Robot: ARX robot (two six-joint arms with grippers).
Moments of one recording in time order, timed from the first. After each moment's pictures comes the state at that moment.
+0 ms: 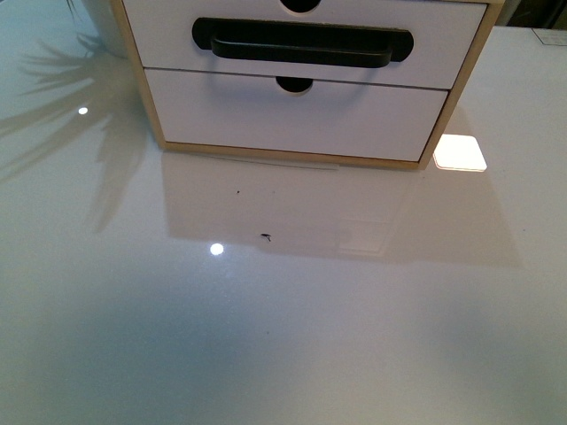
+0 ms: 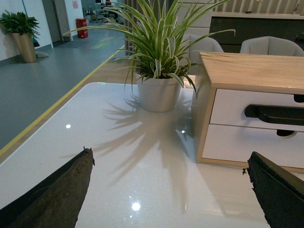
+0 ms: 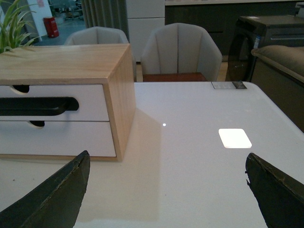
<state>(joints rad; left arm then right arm) 0.00 0.00 0.01 0.00 0.00 -0.01 0.00 0.01 0.02 0.00 0.00 0.00</state>
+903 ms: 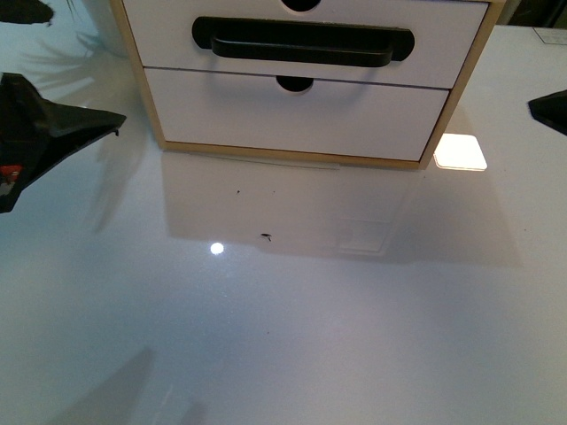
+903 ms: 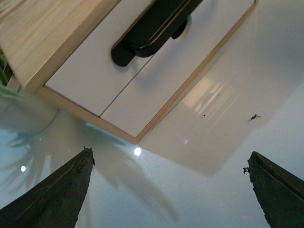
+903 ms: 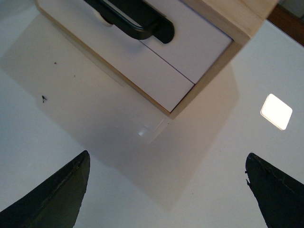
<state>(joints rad) -0.17 1.43 0.66 0.18 0.37 0.80 0.23 1.23 0.68 -0.04 -0.14 -0.51</state>
